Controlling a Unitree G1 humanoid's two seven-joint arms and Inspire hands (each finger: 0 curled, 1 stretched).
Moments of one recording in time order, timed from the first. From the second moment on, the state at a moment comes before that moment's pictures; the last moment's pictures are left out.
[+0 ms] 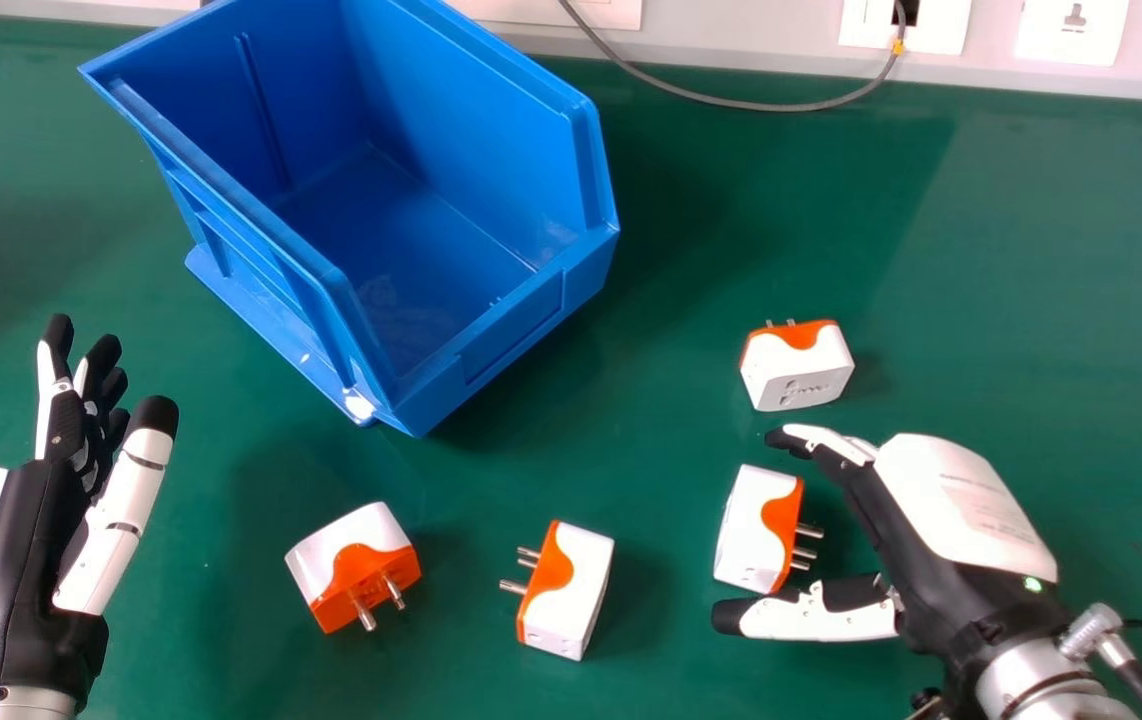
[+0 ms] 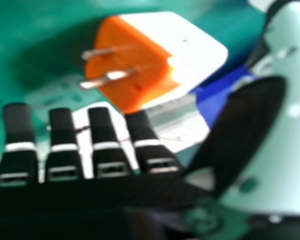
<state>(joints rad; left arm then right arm) 0.25 0.26 0.33 0.23 -0.16 -0.50 -0.25 0.23 -0.34 0.21 -0.15 -0.84 0.06 0.09</state>
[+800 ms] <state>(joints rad) 0.25 0.26 0.33 0.22 -0.17 -0.49 -0.26 0.13 -0.38 0.31 -0.13 -0.92 0.18 0.14</state>
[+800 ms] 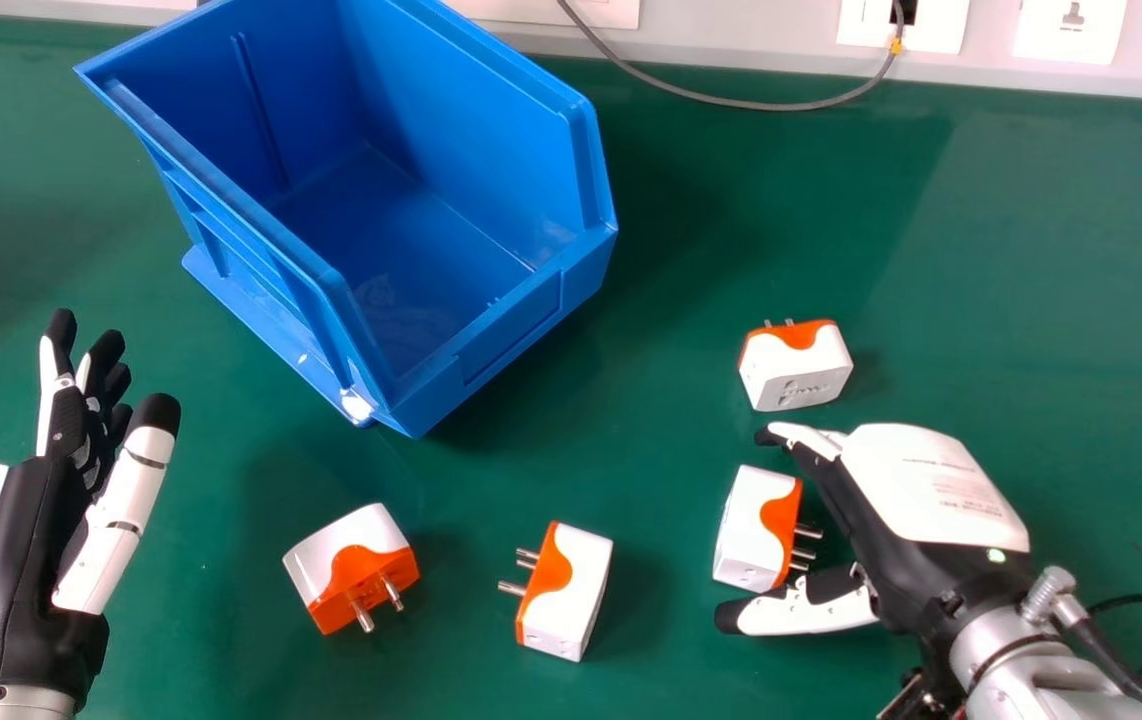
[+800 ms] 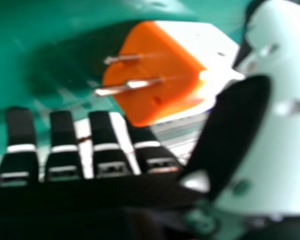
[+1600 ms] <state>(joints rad) 0.27 0.26 0.32 0.19 -0.16 -0.48 -0.25 0.02 -0.44 0.37 -0.11 -0.96 0.22 0.27</state>
